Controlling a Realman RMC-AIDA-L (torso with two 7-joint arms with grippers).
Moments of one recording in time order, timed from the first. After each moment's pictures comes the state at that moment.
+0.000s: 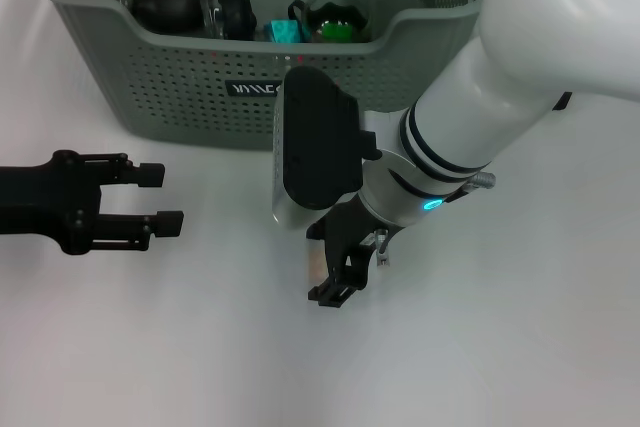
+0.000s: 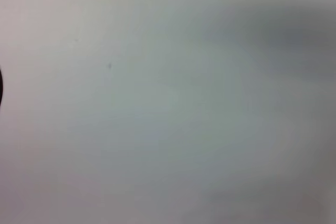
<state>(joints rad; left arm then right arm) -0.41 -2.06 0.39 0.91 2.30 1.93 -1.46 0.99 2.12 -2.07 -0.86 -2.16 -1.10 2.22</state>
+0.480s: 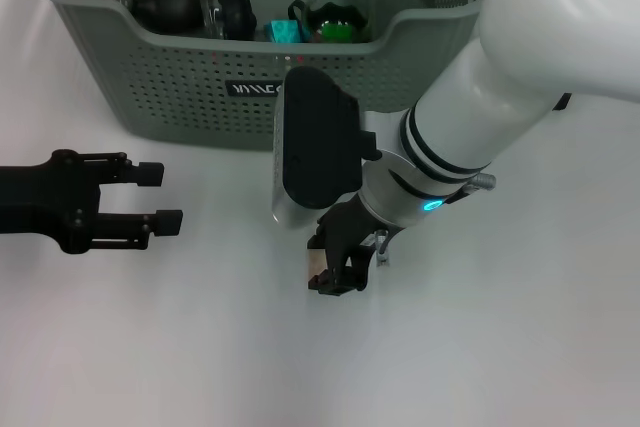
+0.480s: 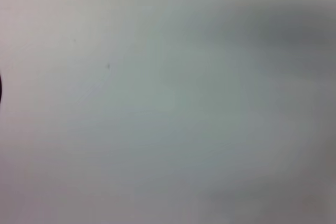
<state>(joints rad) -0.41 -2.06 0.39 0.91 2.30 1.93 -1.46 0.99 2.12 -2.07 -0.85 -2.16 -1.10 2.23</state>
